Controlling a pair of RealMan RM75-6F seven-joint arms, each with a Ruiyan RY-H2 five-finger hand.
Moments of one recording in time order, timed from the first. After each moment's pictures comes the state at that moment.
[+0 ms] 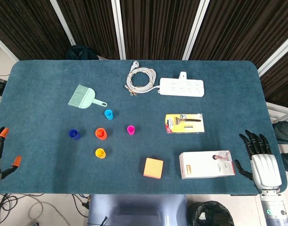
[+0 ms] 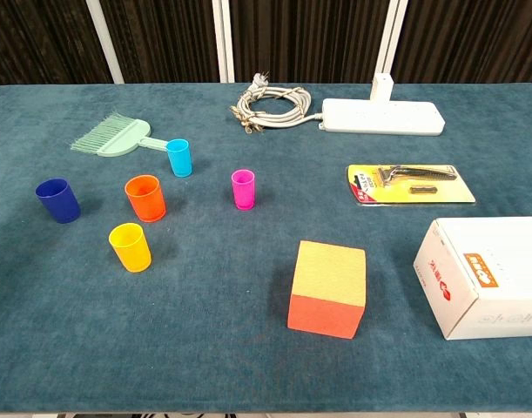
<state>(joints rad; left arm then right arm) -0.08 -1.18 -0.01 -1.64 1.49 1.69 0.12 0.08 -1.20 0.08 -1.66 -1.55 1.54 -0.07</state>
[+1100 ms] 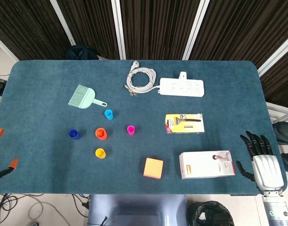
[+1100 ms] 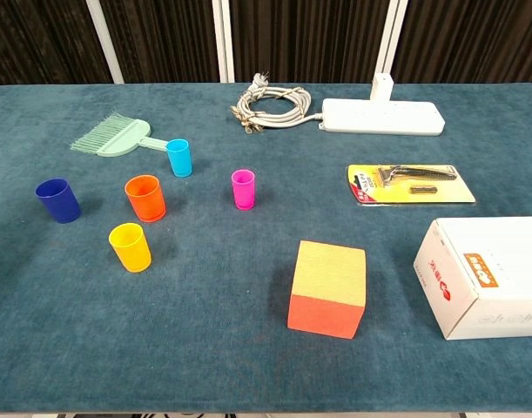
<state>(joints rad) -0.05 -1.12 -0.03 -1.70 1.43 1.62 0.09 0.08 -1.17 0.07 -1.67 -1.56 1.53 -0.06</state>
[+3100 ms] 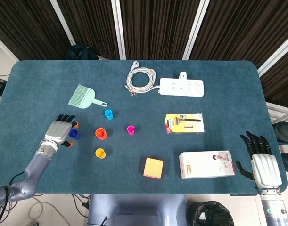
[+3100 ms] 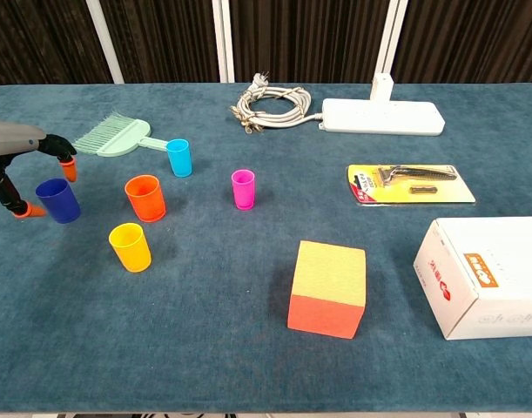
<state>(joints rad) -0.73 -1.31 -0.07 -1.54 0.74 0.84 0.55 0.09 -1.19 0.08 -1.68 -1.50 1.49 -0.07</state>
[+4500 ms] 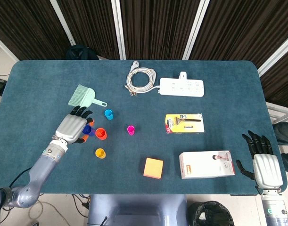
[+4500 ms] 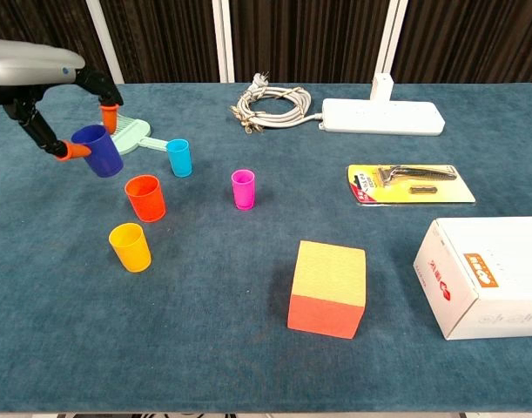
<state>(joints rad) -0.82 -1.18 -0.12 -1.88 0.78 0.98 0.64 0.08 -1.19 0.09 -1.68 -1.49 1.52 -0.05</state>
